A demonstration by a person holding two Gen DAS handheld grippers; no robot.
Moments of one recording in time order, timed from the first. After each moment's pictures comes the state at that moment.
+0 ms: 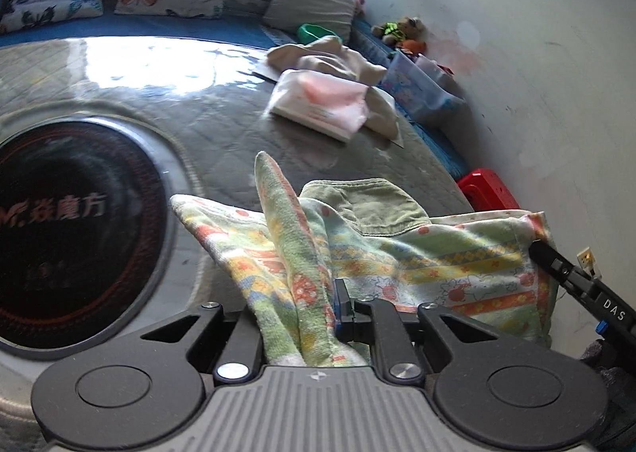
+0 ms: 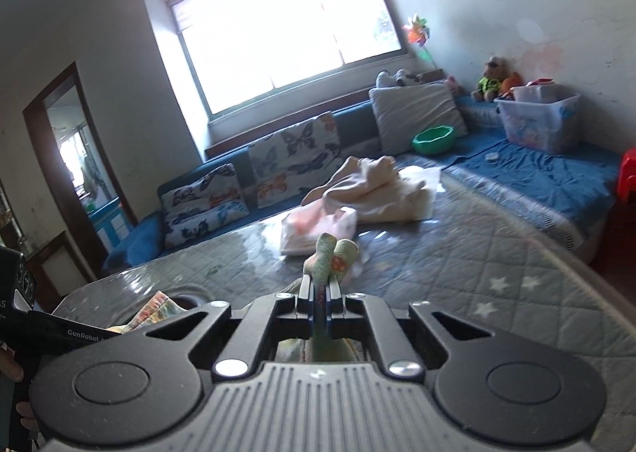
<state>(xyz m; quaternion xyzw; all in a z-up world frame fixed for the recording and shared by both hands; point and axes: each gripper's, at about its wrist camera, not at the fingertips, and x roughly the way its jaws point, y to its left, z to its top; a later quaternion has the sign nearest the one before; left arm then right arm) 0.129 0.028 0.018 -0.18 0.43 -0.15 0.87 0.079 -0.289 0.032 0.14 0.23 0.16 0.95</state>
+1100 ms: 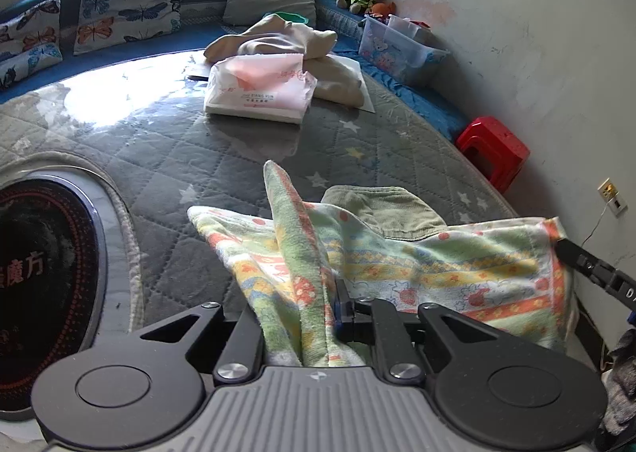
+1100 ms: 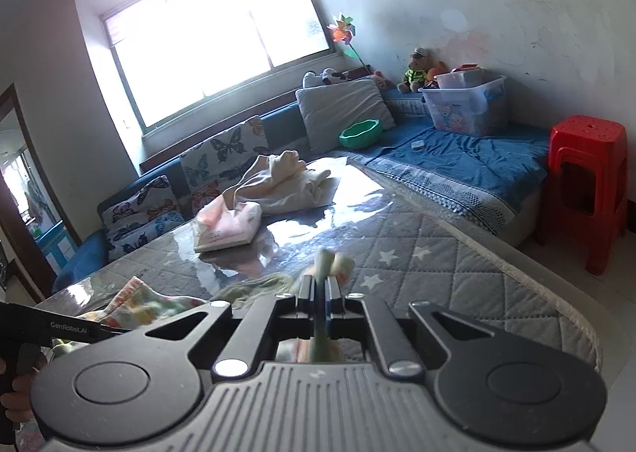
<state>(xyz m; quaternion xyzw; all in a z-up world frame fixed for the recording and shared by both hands) 0.156 -0.044 0.005 -0.06 0.44 -0.17 0.88 0.063 -0.355 -0.004 0.17 0.25 0.06 0.95</state>
